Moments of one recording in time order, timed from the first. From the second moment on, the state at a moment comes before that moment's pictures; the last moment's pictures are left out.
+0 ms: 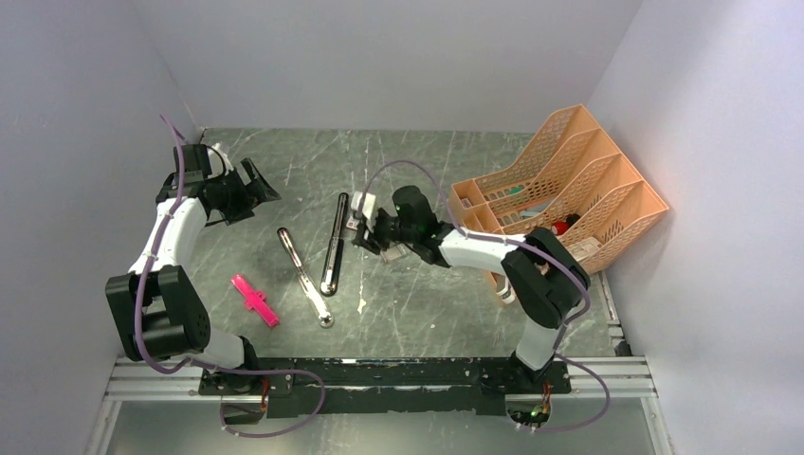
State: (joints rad) left arm 0.19 1.45 1.11 -0.53 0.42 -0.38; right arm 0.76 1.75 0.94 0.39 -0.53 -0.48
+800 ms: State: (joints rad) left arm 0.19 1.45 1.11 -0.53 0.44 -0.38; right arm 0.89 1.99 1.34 -0.09 0.19 0.56
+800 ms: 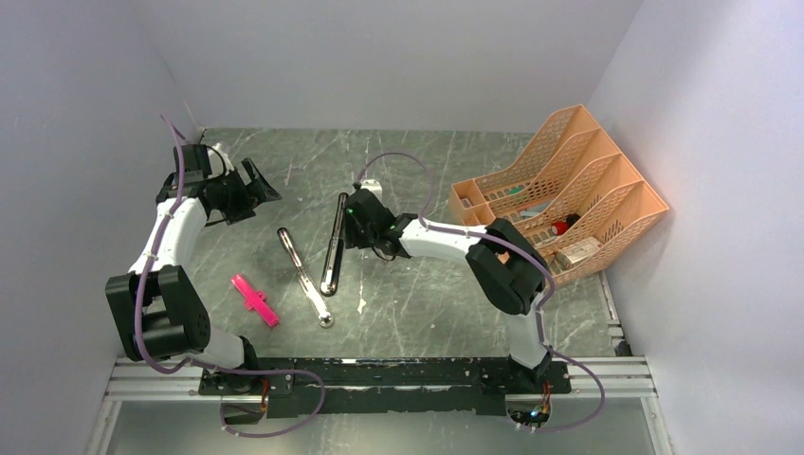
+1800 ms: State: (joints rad) left arm 0.19 1.45 1.11 -0.53 0.46 -0.38; right arm 0.92 2.17 1.55 -0.29 0.33 0.51
